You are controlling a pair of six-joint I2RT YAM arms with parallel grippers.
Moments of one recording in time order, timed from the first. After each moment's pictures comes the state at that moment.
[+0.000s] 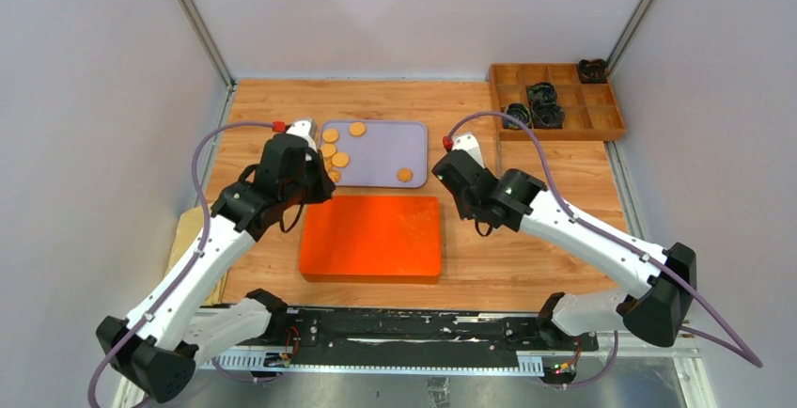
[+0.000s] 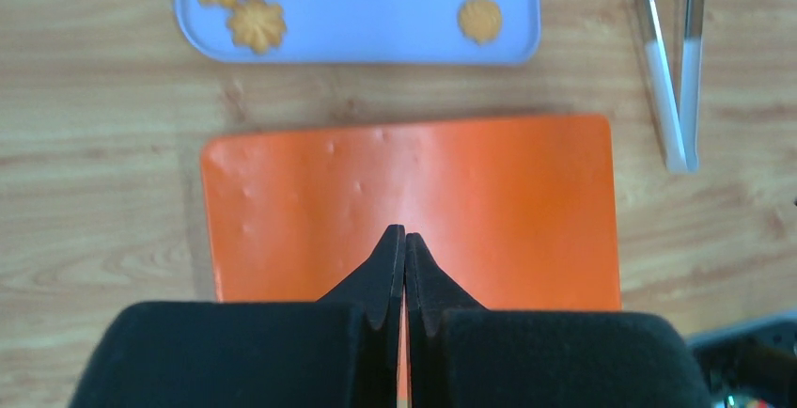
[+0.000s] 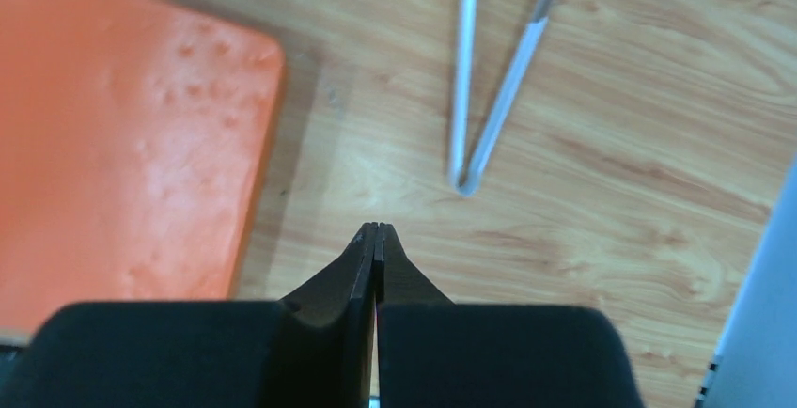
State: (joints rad) left arm -0.46 1.01 1.04 -0.67 -0.11 -0.47; right arm 0.90 1.30 1.23 -0.93 0.56 0.40
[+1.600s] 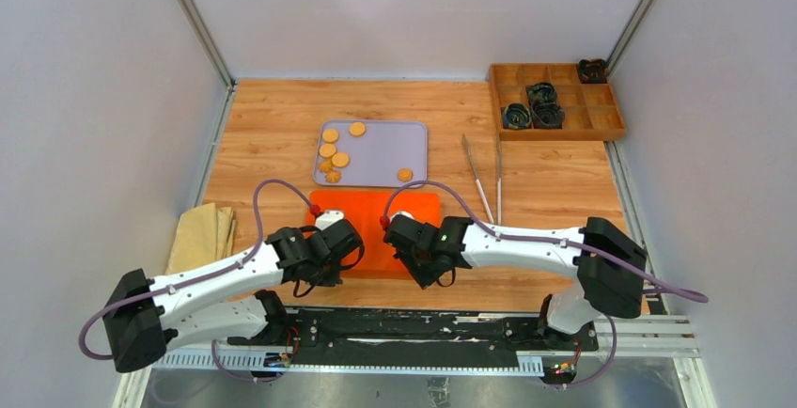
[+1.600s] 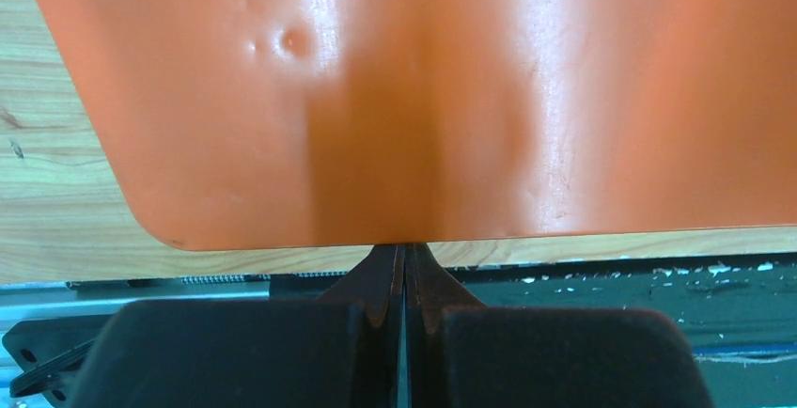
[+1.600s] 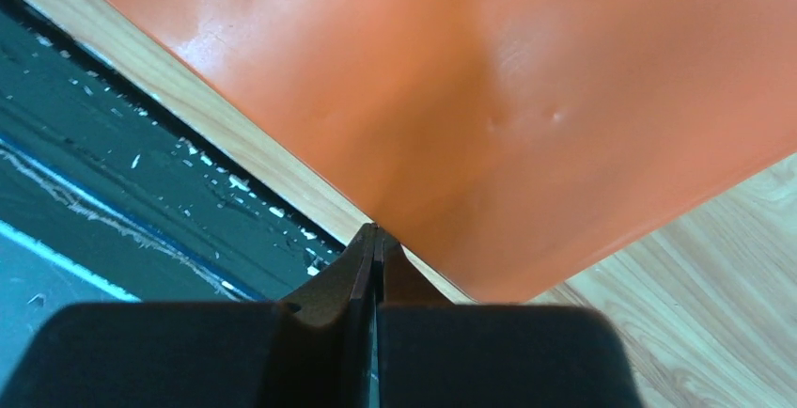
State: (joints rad) left arm -0.97 0.97 0.60 -0.92 -0.28 -0.87; right arm 1.21 1.52 1.01 -0.69 0.07 0.44
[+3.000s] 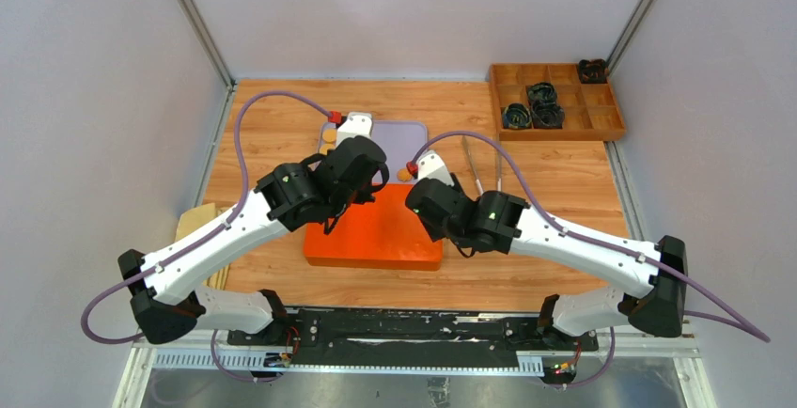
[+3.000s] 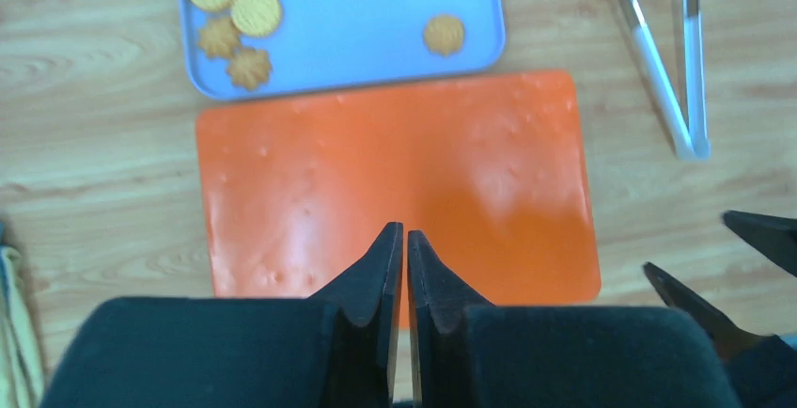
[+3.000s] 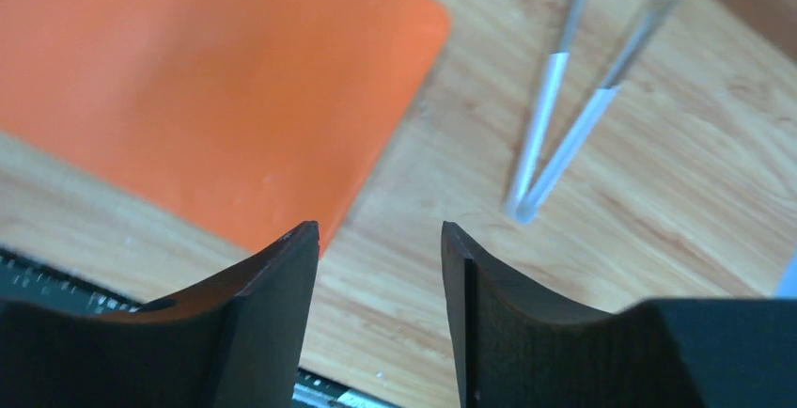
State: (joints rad) left arm -0.97 1.22 1.35 -0.94 -0.56 -0.62; right arm 1.16 1.31 1.22 -0.86 0.55 0.37
